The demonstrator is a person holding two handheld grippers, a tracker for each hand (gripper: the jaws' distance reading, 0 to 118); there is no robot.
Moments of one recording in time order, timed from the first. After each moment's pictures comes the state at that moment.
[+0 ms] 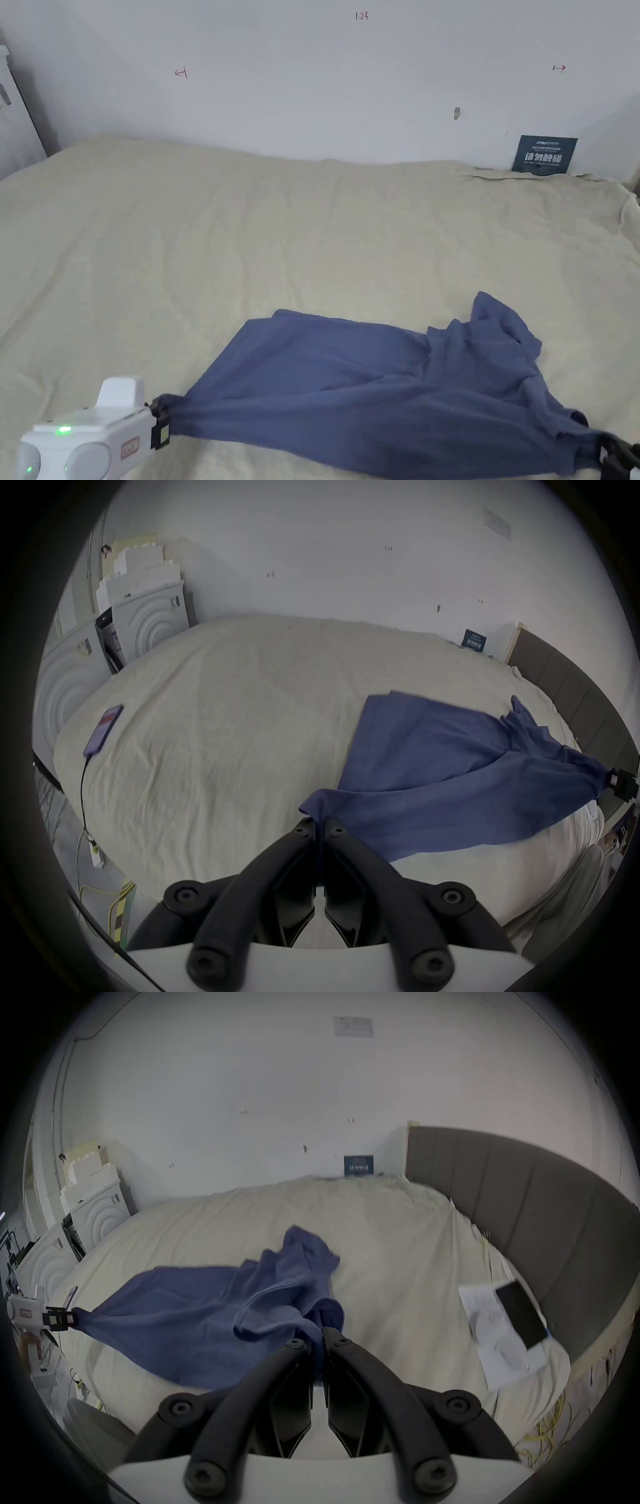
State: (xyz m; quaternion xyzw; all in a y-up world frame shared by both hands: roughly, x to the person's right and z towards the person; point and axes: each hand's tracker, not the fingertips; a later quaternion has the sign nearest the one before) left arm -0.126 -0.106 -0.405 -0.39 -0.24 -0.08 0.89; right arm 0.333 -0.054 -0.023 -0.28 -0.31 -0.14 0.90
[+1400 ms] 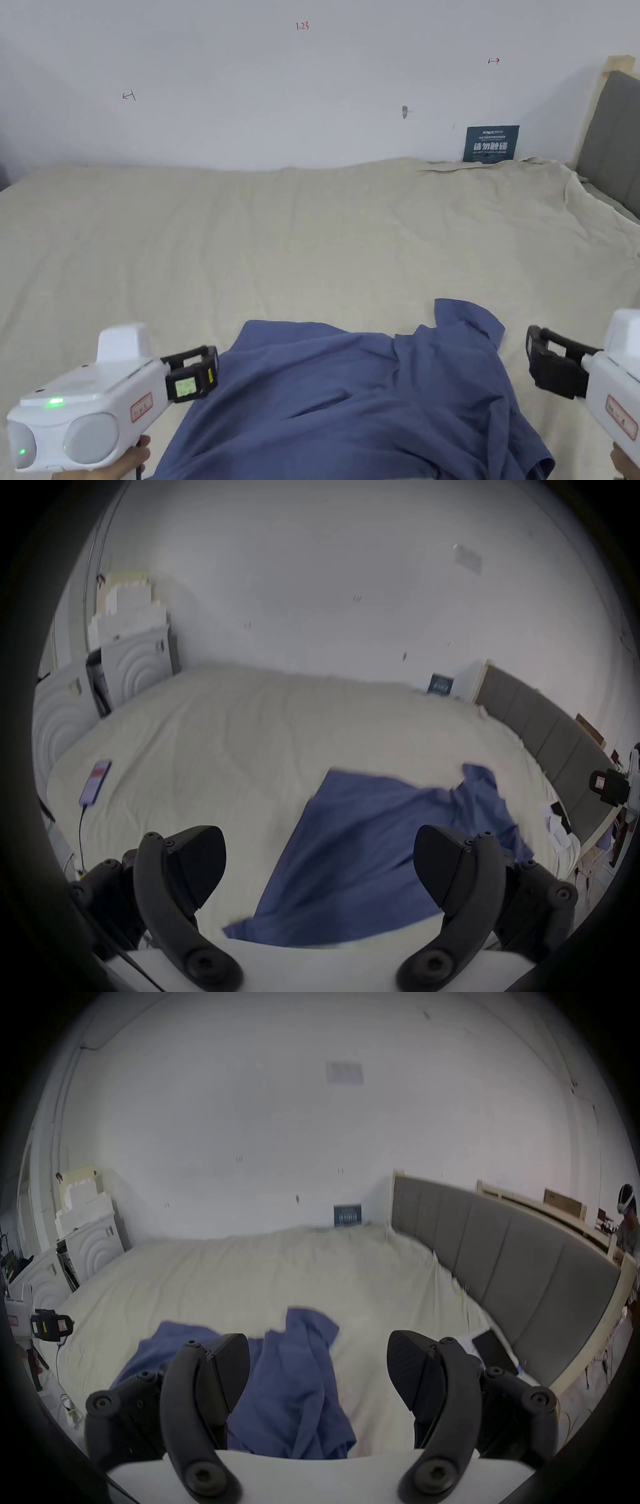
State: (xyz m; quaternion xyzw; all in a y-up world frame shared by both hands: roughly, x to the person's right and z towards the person) left arm -0.048 0.017 -0.366 -0.25 -0.31 -0.04 0.92; right arm 0.303 0.042 -0.042 -0.17 -0.35 -0.08 0.92
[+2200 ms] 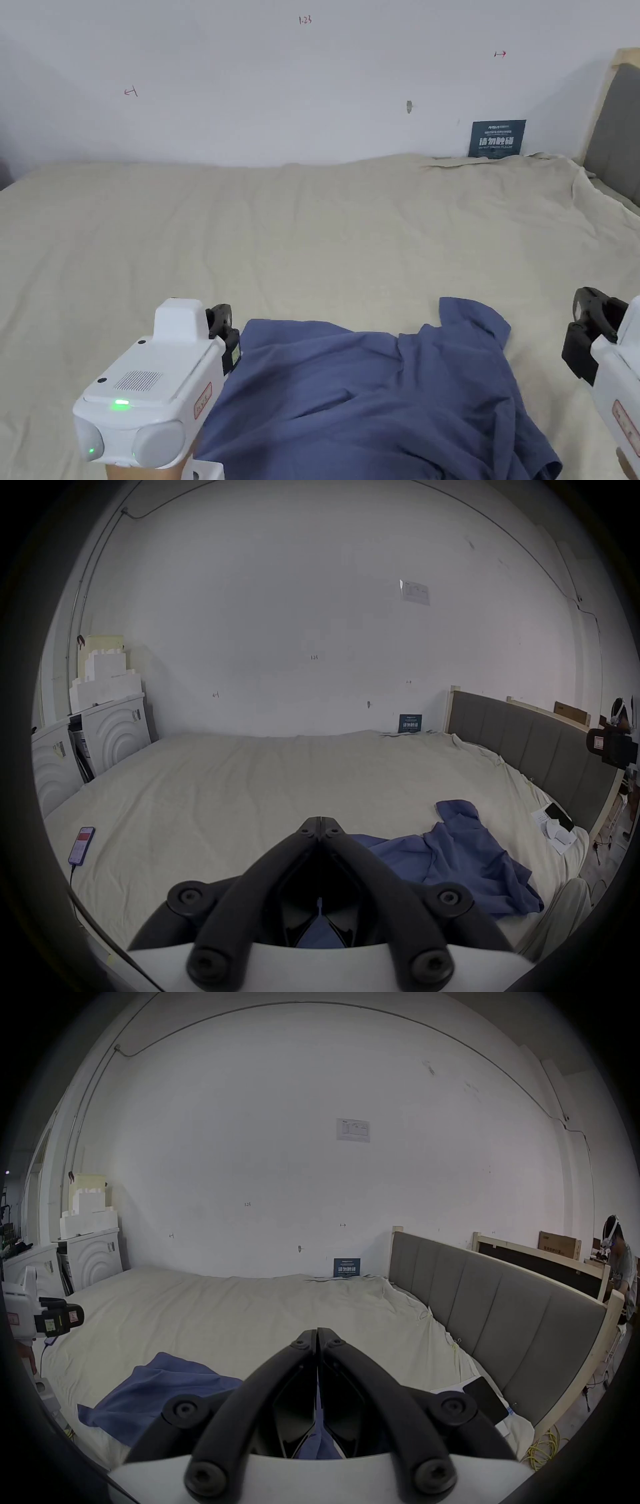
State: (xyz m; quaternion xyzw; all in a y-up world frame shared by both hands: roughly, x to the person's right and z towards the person) left arm -0.002 0.015 -0.349 -0.15 -0.35 -0.06 0.92; right arm 0.283 0.059 -0.043 -0.10 -0.36 -0.02 0.93
